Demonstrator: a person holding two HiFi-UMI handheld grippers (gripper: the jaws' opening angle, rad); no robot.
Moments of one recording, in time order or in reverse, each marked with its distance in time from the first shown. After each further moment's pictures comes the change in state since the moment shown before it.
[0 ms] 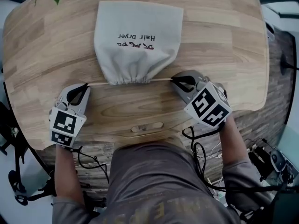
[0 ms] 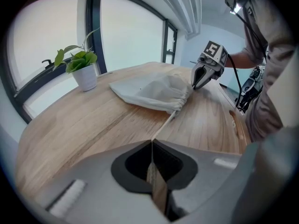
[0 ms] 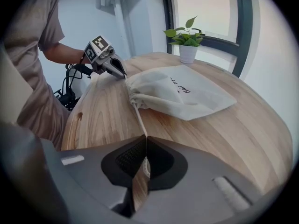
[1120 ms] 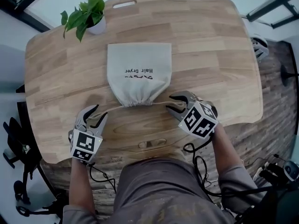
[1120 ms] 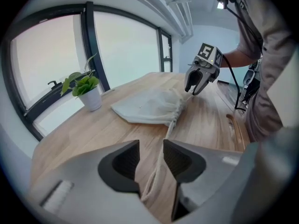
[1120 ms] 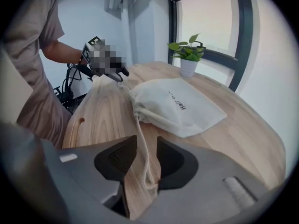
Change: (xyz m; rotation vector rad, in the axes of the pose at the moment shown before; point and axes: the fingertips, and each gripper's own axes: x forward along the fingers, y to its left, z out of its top) left arm -0.034 -0.014 0.034 0.103 -0.103 0.091; right arm -0.023 0.005 0.020 -0.050 -0.079 -0.058
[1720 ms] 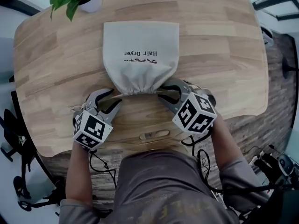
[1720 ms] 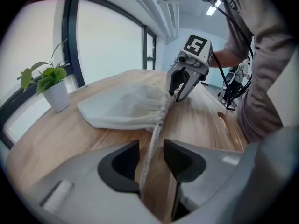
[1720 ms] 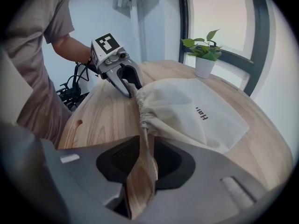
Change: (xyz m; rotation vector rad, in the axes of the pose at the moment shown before) left arm 0.057 -0.041 0.011 0.075 0.006 -0.246; right arm 0.040 0.018 0.025 -0.086 0.007 0.082
